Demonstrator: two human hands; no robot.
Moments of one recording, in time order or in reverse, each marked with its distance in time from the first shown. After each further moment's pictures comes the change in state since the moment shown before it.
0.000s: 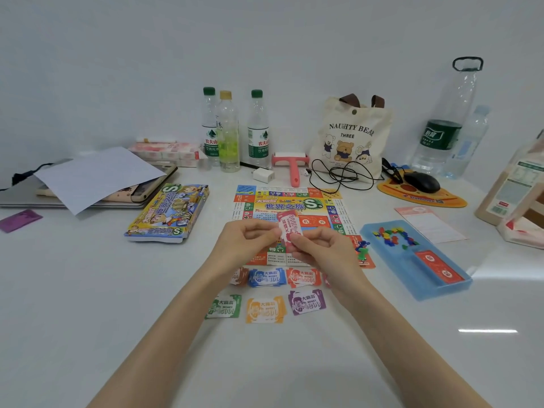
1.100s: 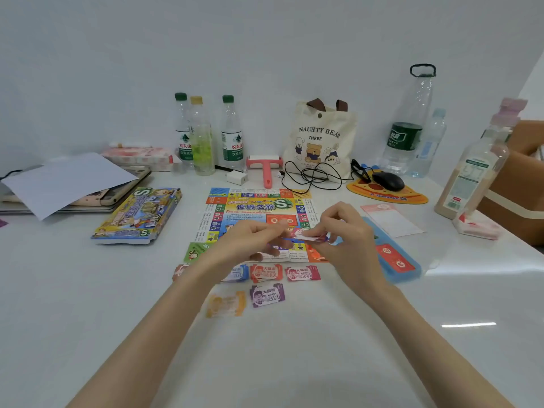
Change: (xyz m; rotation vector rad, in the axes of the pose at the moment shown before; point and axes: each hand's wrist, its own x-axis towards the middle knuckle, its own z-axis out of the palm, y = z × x) left_hand -0.010 0.038 0.060 0.176 -0.279 -0.161; right_hand -0.005 -0.017 -0.090 -0.918 0.161 -1.000
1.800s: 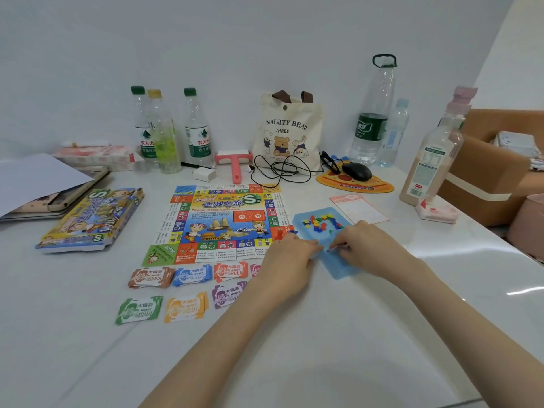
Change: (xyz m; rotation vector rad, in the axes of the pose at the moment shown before) left_hand 0.044 -0.014 0.117 0.946 0.034 0.490; right_hand -0.003 0.066 -0.067 -0.597 -0.814 0.340
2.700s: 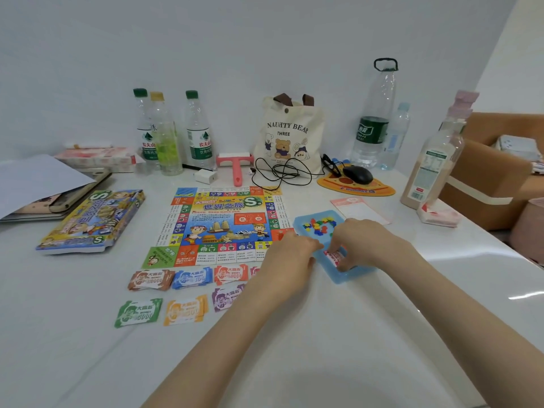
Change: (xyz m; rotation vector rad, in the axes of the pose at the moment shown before) left_hand 0.004 0.005 -0.010 -0.024 -0.025 -0.060; right_hand 0.010 -0.019 -0.028 -0.280 -0.257 -0.047
